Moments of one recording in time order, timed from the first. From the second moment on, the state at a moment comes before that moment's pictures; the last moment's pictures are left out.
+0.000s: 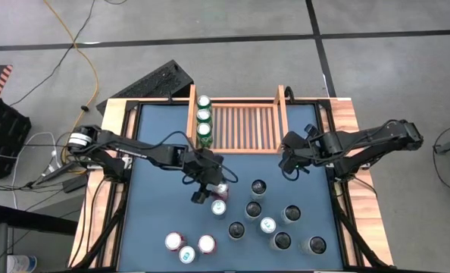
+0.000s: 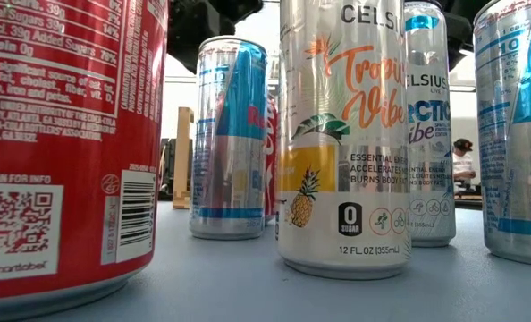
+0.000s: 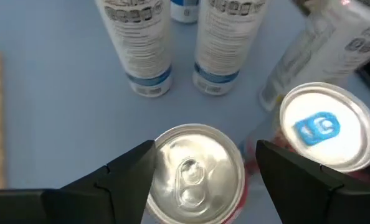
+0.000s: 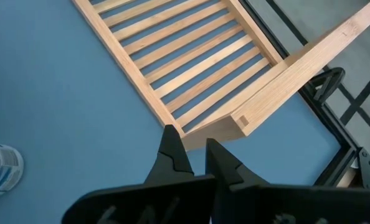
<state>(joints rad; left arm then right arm) -0.07 1.59 1.05 -0.14 0.22 0.18 0.18 1.18 1.08 -1.17 0.65 0.67</state>
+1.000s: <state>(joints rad) -0.09 1.61 1.12 -0.26 0.20 0.18 0.18 1.18 1.08 -1.17 0.65 0.65</state>
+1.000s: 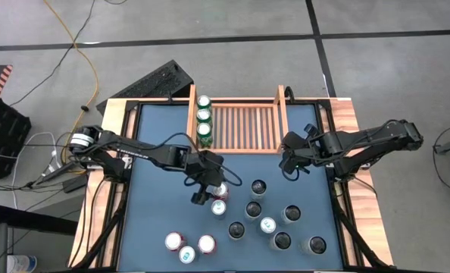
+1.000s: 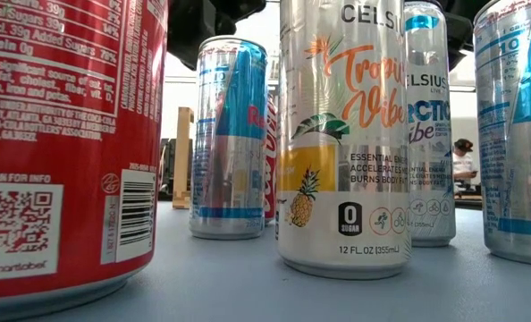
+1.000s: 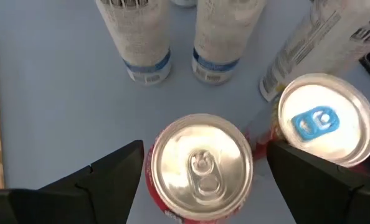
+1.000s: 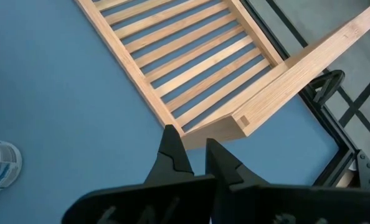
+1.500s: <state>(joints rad) -0.08 1.69 1.12 -0.20 0.26 0.19 0.19 1.18 1.08 -1.17 0.65 0.65</state>
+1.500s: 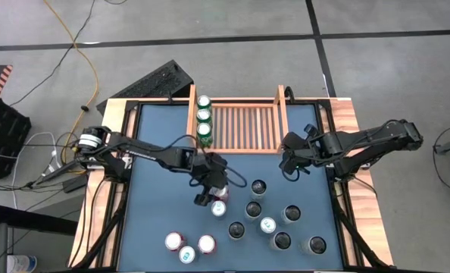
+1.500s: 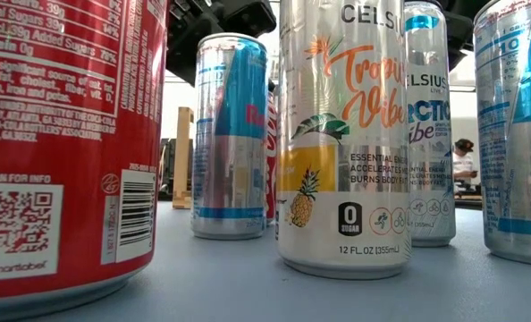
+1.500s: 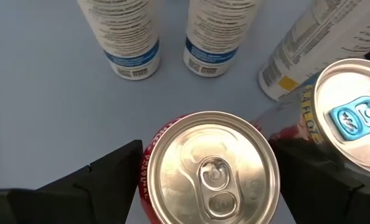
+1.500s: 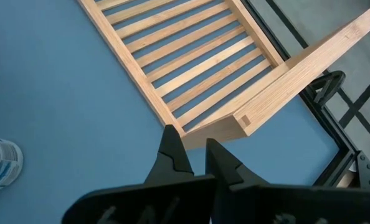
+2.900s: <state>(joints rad) -0.02 1.65 1.12 -0.16 0.29 0.12 0.19 1.18 1.08 -0.91 0.56 0.38</state>
